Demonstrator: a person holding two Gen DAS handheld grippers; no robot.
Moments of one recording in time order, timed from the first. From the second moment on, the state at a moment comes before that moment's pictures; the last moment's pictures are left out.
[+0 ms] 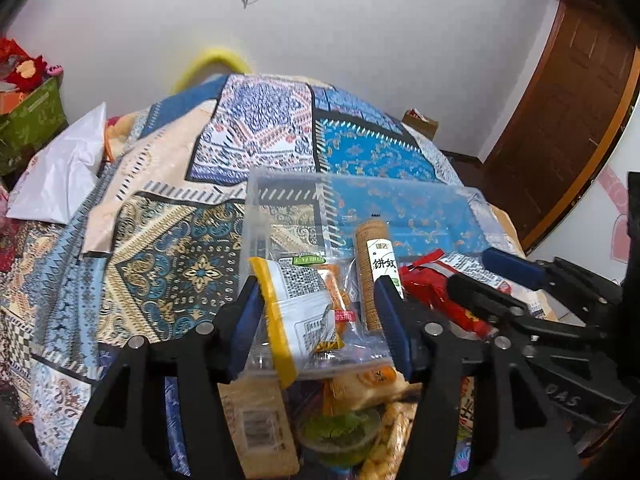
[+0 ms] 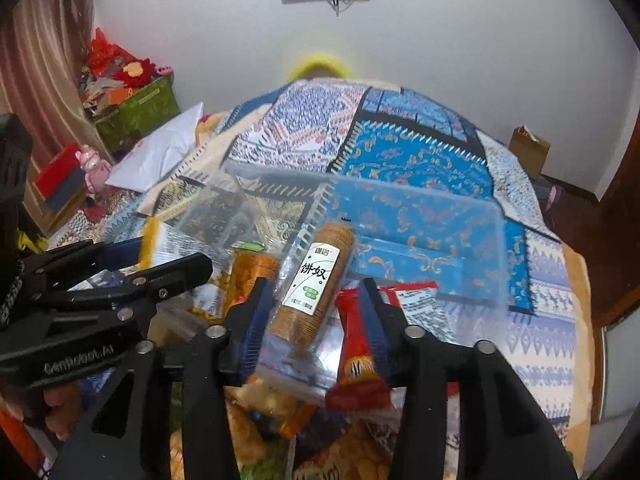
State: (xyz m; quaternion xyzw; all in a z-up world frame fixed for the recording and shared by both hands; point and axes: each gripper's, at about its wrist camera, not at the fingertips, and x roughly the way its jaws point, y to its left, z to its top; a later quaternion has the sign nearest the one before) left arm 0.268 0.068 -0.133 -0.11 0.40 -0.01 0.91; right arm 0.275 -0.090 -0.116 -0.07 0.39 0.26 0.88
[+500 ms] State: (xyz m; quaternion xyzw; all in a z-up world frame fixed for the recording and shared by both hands) left arm 0.190 0.049 -0.119 -0.09 0.42 -0.02 0.90; right arm 0.203 -0.153 -0.087 -0.06 0.35 0.23 0.91
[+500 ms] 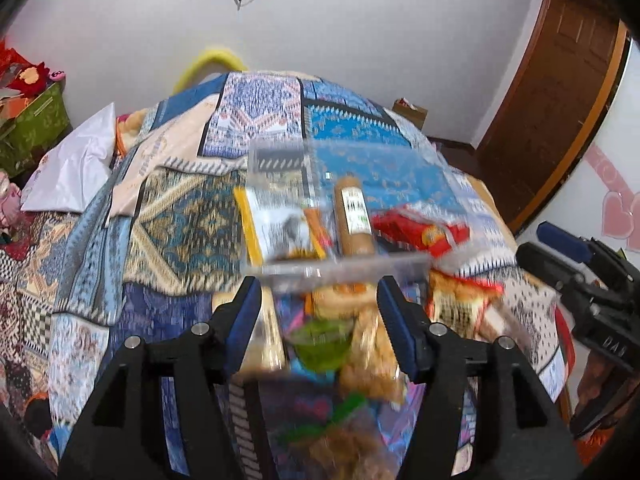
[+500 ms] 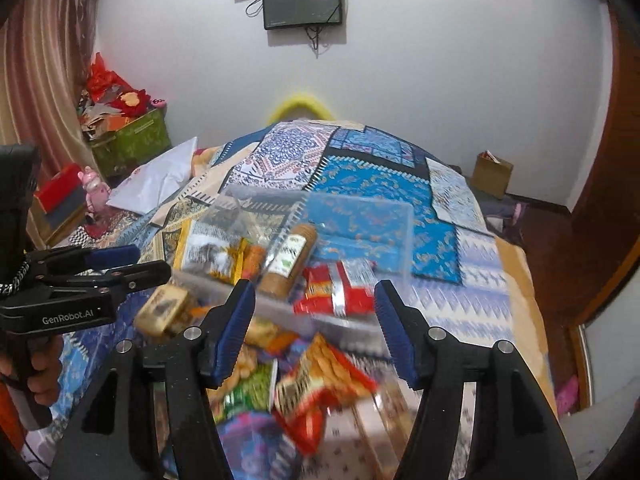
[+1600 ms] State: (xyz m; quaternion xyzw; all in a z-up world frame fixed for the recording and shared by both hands) left arm 0.125 0.016 -0.212 -0.11 0.51 -0.02 0.85; right arm 0.192 -0.219 -0.193 -0.07 0.46 0.18 0.87
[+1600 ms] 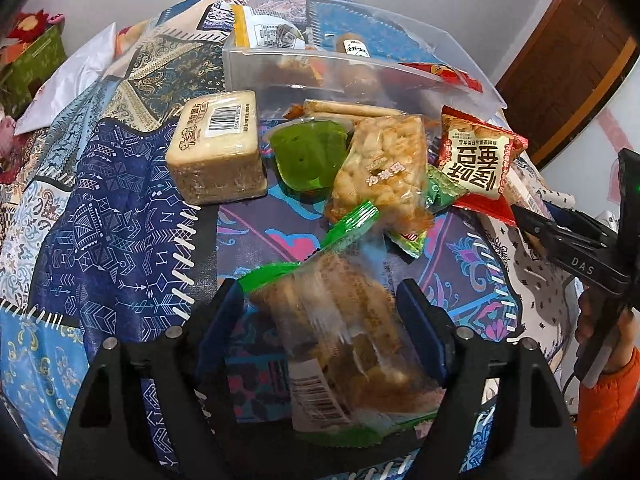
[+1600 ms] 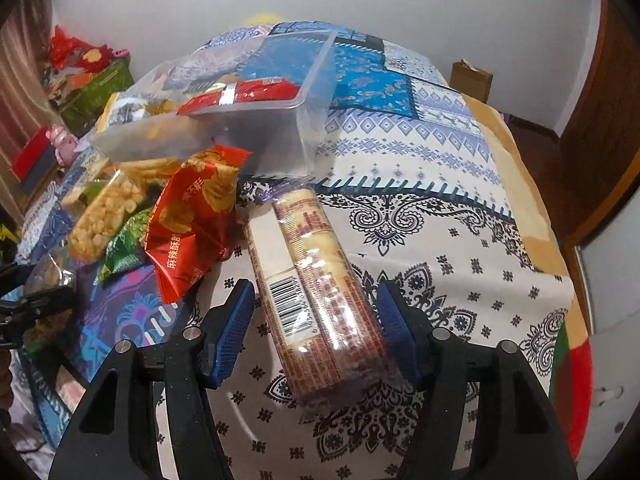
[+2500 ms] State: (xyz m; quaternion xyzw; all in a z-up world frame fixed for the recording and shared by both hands) left arm 0.104 0.024 -0.151 -0.09 0.42 -0.04 0.90; right arm 0.173 -0.228 -0.141 -0.02 0.40 0.18 0.90
